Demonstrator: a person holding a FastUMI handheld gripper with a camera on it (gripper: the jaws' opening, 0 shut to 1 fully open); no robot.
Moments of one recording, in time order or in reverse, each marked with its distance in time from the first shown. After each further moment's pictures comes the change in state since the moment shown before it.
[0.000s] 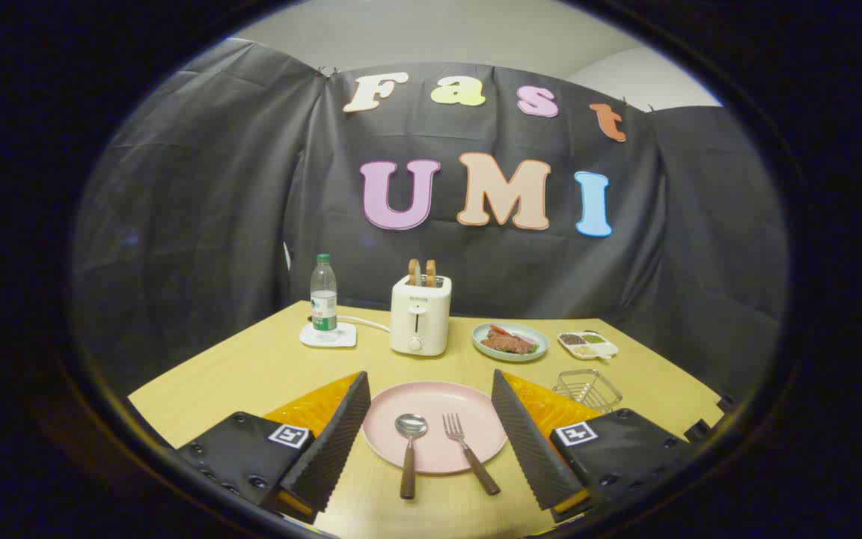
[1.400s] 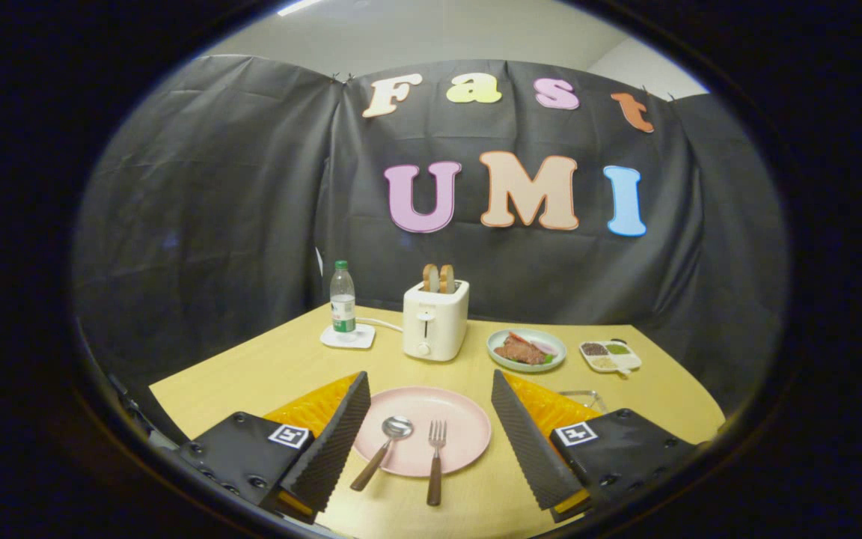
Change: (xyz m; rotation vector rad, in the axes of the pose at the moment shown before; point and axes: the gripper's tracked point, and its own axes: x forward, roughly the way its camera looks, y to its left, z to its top) arm 0.000 -0.046 0.008 0.018 0.028 0.198
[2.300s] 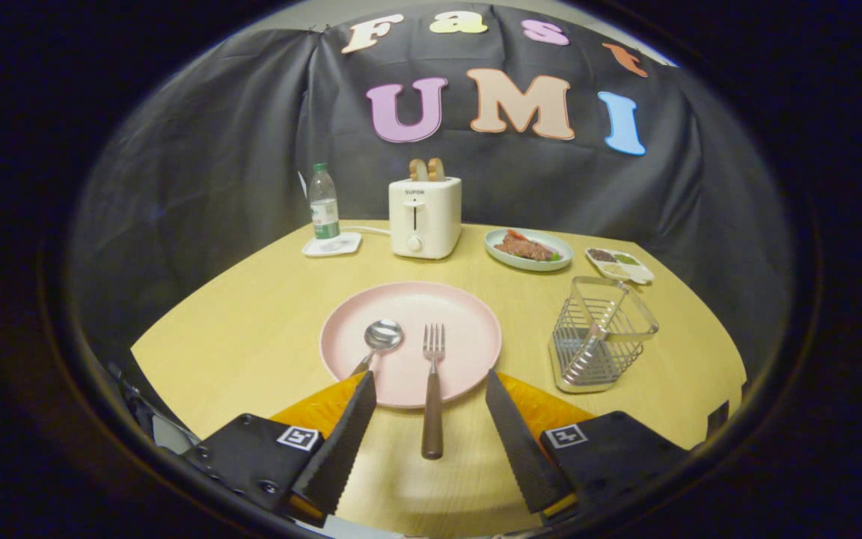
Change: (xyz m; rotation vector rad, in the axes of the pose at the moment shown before) arm 0.011 -0.010 -0.139 0.020 0.319 -0.045
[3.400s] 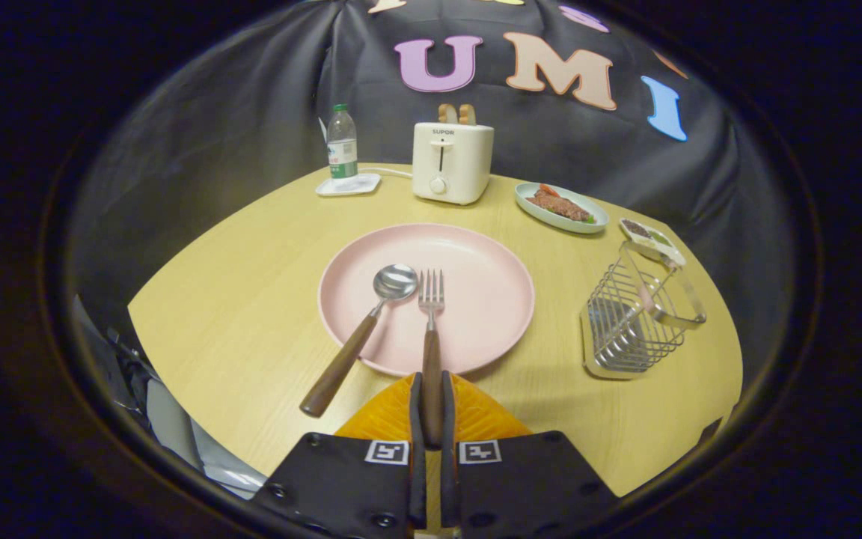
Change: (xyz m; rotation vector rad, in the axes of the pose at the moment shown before) arm 0.018 0.008 -0.031 -0.116 0.190 0.055
